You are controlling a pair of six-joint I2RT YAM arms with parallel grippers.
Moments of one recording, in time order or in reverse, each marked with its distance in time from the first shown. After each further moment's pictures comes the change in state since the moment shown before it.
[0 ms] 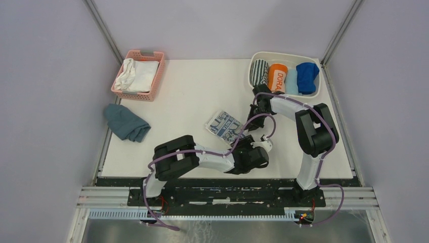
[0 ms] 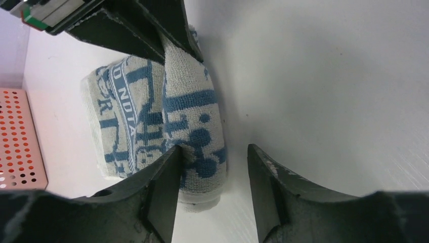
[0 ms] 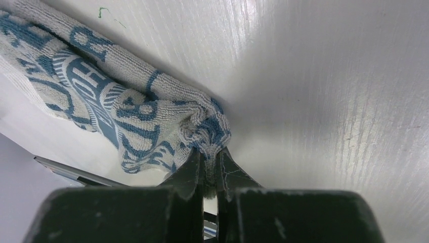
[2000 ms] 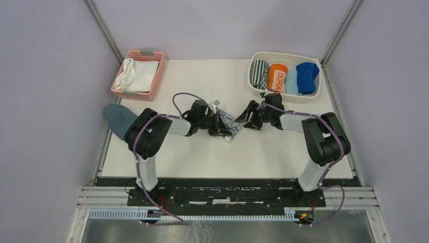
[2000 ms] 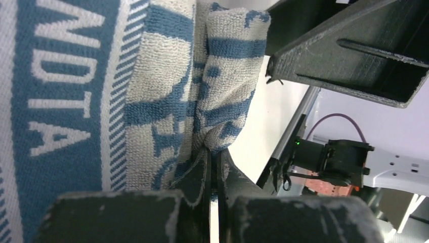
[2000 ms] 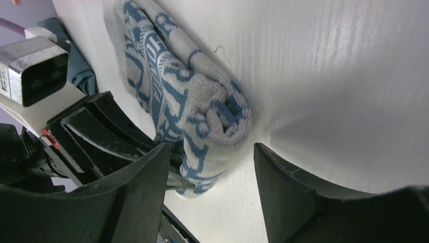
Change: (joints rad) left arm 0.751 -0.104 -0.280 0.398 1.524 -0.830; right arm -0.066 -0.165 -0.394 0.736 -0.203 0.072
